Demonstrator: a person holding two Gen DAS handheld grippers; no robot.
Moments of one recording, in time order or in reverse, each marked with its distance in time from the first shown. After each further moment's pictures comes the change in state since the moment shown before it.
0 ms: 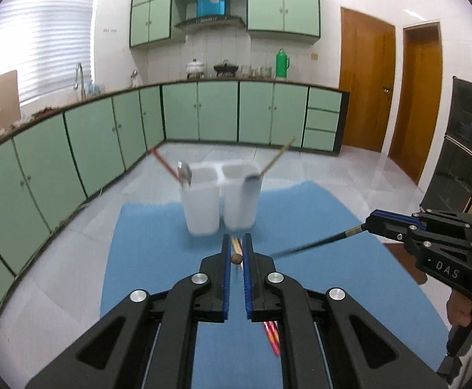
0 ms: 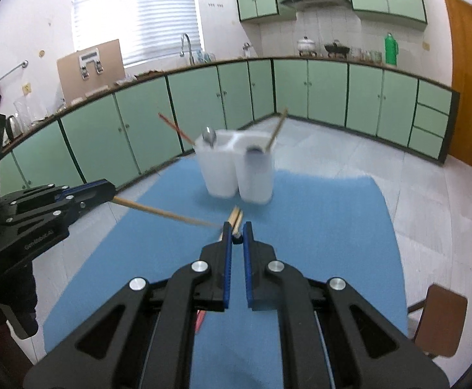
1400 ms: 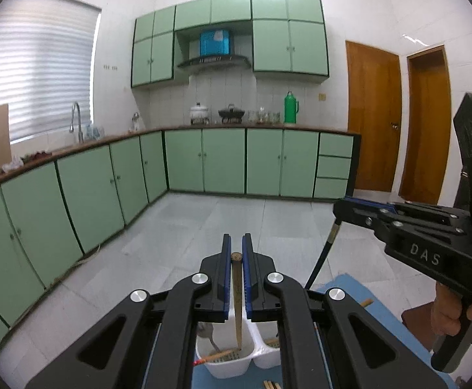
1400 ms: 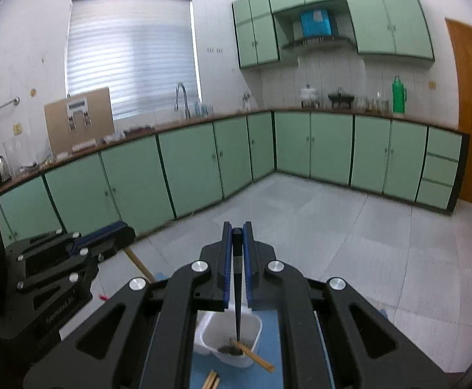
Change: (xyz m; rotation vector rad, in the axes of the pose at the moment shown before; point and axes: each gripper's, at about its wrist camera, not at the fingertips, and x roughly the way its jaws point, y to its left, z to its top) left arm 0.128 0.051 0.150 0.001 -0.171 0.019; right arm 0.119 -0.059 0.203 -0.005 -0.175 -0.009
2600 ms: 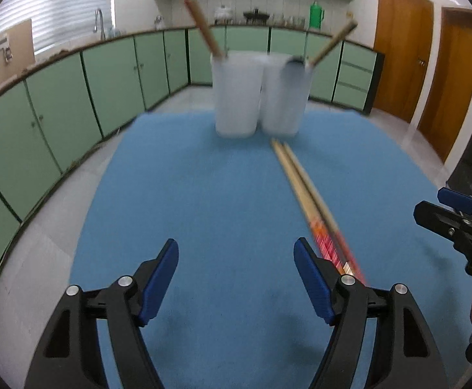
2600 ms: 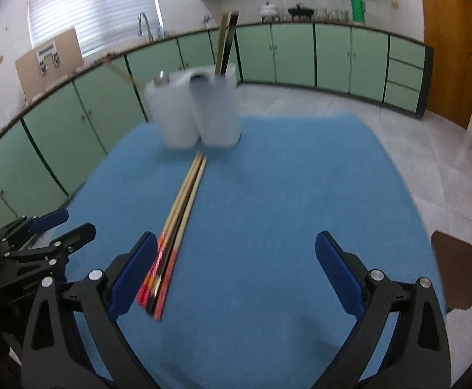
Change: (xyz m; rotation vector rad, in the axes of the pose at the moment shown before) left arm -0.099 -0.021 -0.255 -0.081 0.421 0.088; right arm -0.099 0.042 -0.274 0.132 0.322 -0.125
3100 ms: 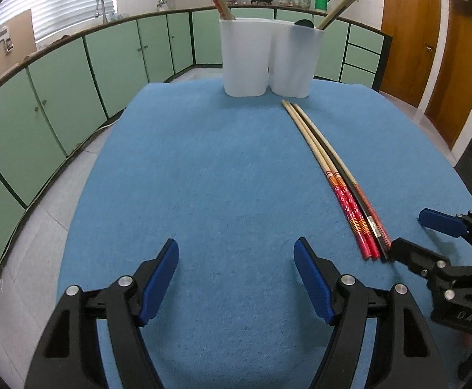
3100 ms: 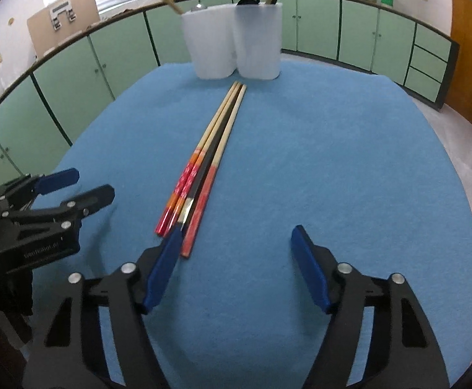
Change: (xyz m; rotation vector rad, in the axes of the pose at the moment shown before) left arm 0.007 0.007 -0.025 0.002 0.073 0.028; right arm 0.026 0.043 -0.048 -0.092 0.147 0.034
